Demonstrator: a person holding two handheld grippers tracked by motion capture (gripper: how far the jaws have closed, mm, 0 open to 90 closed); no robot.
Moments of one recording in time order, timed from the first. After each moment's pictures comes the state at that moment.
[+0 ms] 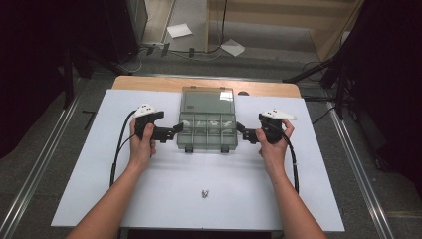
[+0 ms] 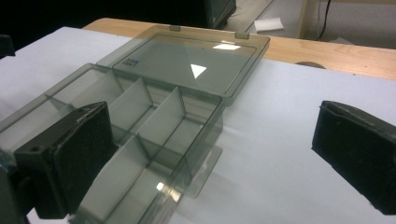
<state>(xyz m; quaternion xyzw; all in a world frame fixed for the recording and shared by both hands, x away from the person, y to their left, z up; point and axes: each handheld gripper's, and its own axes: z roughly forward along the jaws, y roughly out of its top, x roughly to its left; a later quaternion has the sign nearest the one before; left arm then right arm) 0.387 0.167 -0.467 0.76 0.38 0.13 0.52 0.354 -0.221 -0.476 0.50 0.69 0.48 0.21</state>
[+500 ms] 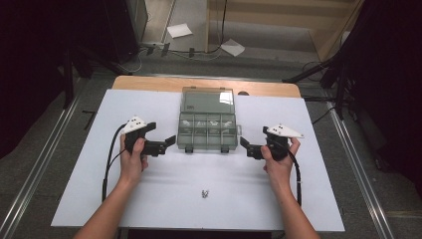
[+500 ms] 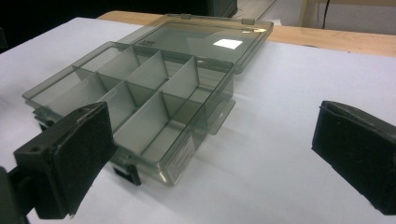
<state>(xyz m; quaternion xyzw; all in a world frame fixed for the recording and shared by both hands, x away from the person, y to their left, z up) 0.344 0.188 -0.469 0.75 0.38 0.13 0.53 0.305 -0.227 -0.484 0.49 0.69 0.48 0.21</state>
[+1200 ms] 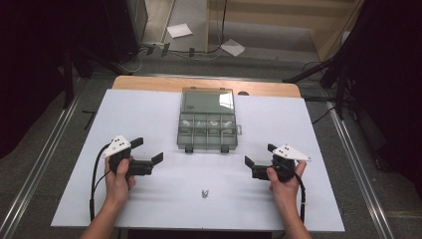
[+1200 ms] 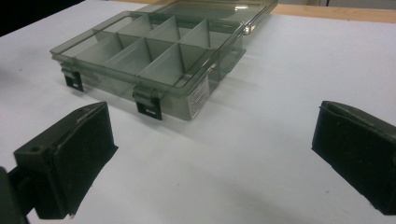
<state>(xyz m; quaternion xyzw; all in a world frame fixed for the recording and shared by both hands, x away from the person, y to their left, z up) 0.294 0.224 -0.480 0.74 0.38 0.15 0.53 0.252 -0.233 -0.502 0.49 0.69 0.48 0.21</state>
